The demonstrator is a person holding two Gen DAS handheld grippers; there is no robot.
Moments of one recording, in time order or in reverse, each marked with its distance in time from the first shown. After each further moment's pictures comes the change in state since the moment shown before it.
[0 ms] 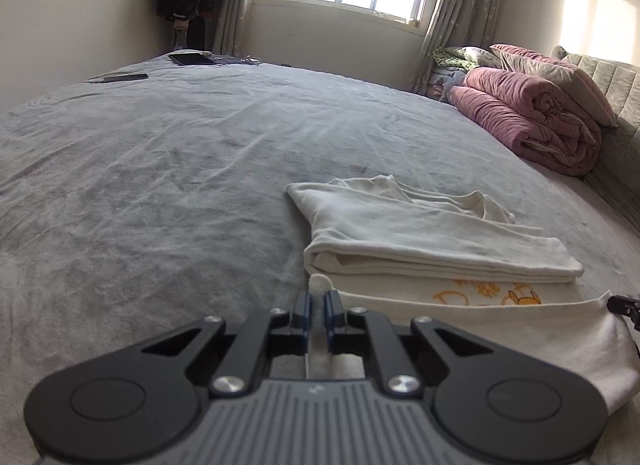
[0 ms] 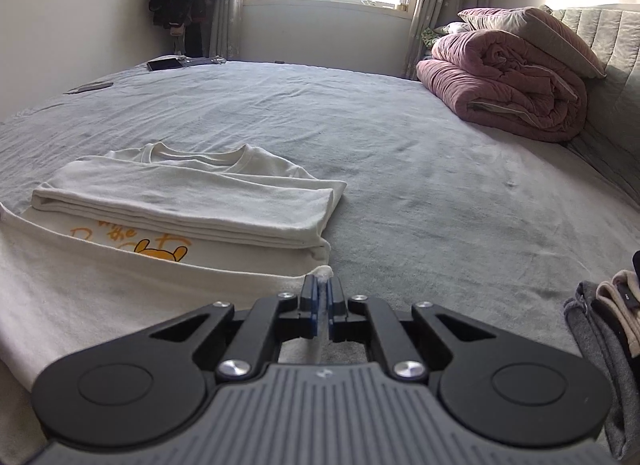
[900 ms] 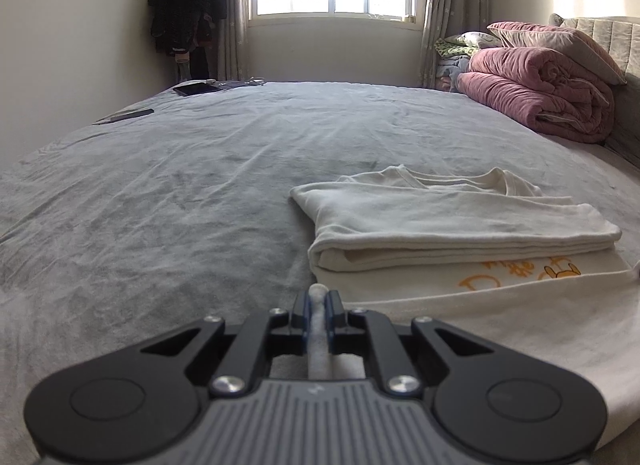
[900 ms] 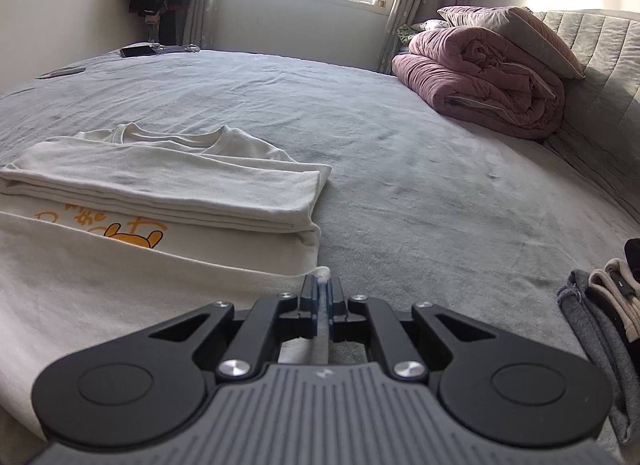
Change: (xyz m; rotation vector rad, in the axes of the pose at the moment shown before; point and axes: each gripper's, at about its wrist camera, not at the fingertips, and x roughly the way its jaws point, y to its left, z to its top) left arm 0.012 -0.020 -0.013 0.124 -0.058 0.103; right arm 0.013 0.016 -0.010 -0.007 0.006 -0.108
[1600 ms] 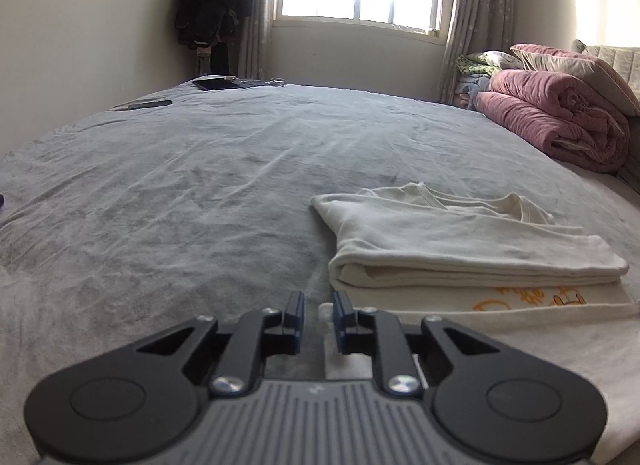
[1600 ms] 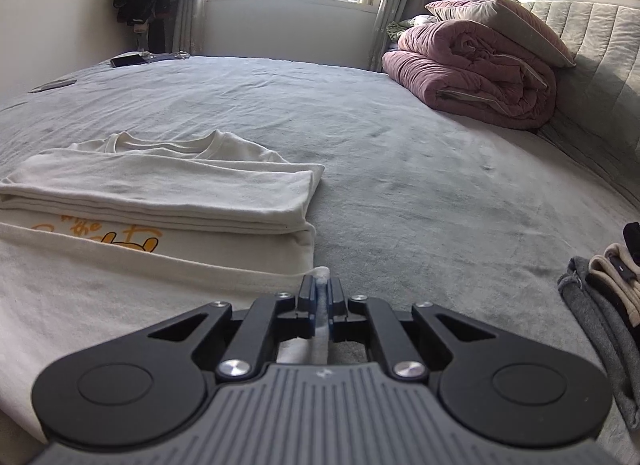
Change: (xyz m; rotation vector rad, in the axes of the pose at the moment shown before) left arm -0.001 0.015 0.005 -0.091 -0.019 0.029; right arm -0.001 -0.002 -0.001 0.054 -0.004 -0.007
